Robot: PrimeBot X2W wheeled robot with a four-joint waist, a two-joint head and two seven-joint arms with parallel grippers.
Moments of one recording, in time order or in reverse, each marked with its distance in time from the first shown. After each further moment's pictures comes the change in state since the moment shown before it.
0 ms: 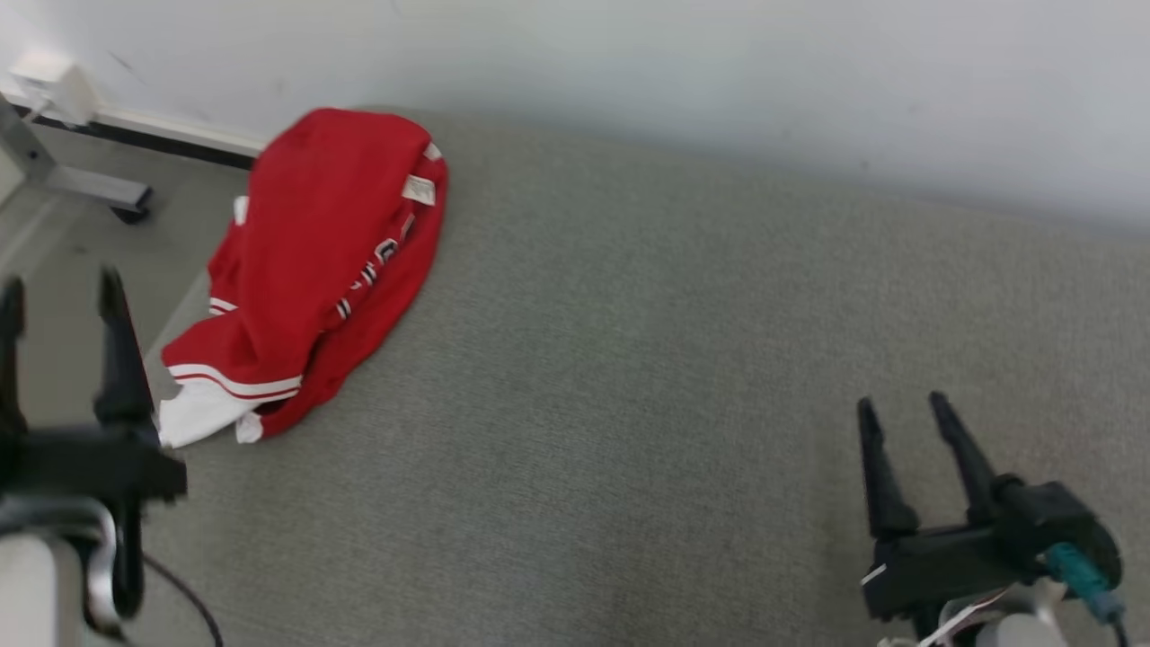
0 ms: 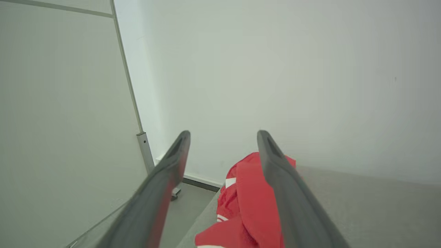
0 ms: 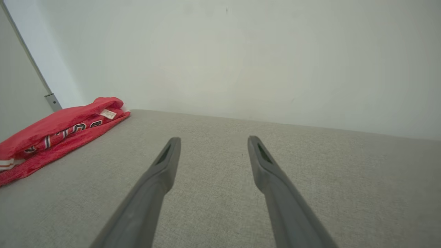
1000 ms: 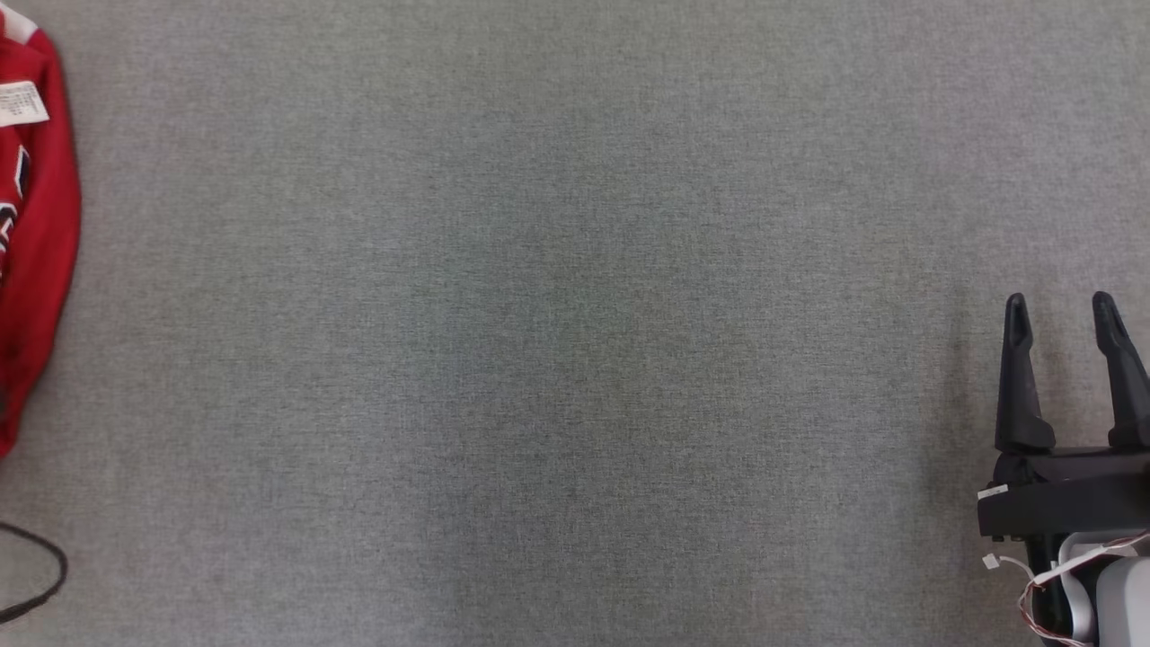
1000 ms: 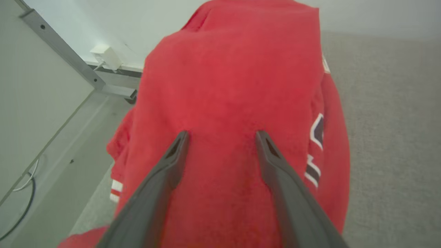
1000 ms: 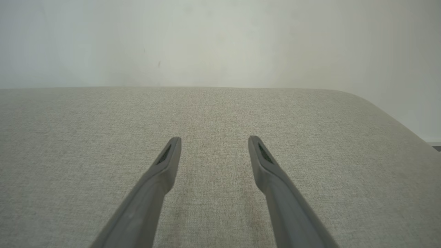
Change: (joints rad) left arm -0.422 0.221 0.033 0.637 -0.094 -0.049 0.182; right arm -0.064 -0.074 -0.162 -0.180 0.000 0.000 0.039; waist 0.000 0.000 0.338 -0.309
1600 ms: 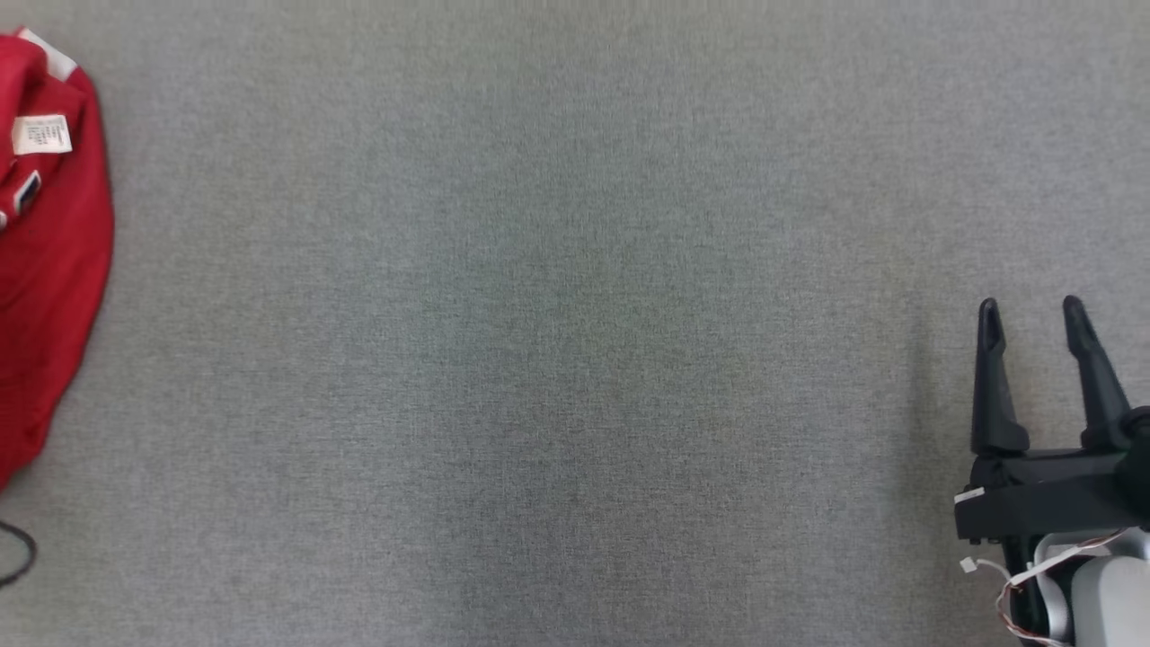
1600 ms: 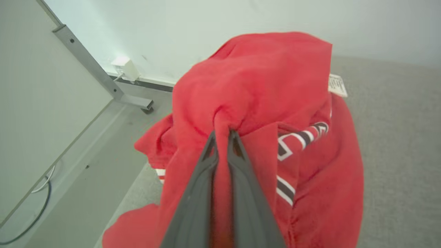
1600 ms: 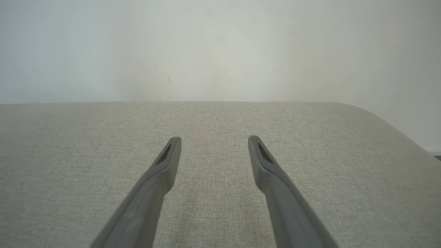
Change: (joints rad) left arm -0.067 0.027 -0.056 0.197 -0.014 -0.002 -0.071; right arm -0.012 0.011 0.025 0.030 -0.001 0.000 -0.013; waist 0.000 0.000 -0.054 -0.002
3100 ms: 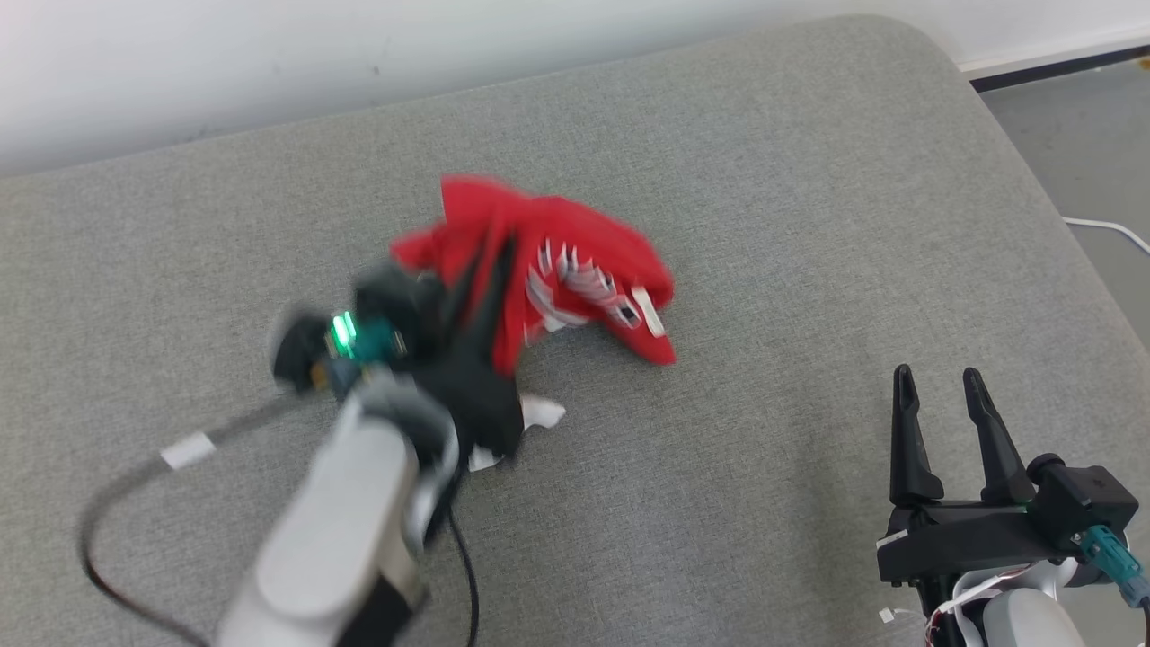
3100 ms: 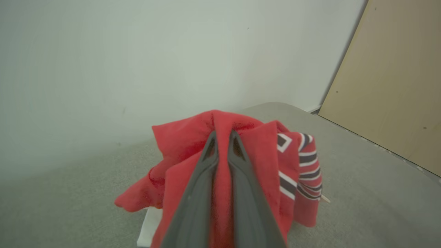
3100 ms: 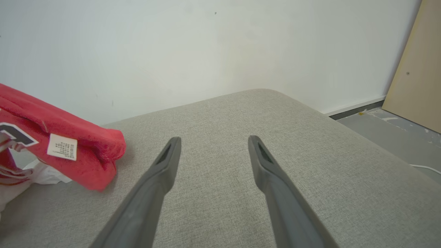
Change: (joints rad) left arm 0.143 -0.431 -0.526 -0.506 -0.008 0.028 -0.033; right arm 0.001 0.073 0.080 0.225 0.115 0.000 -0.096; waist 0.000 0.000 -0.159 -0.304
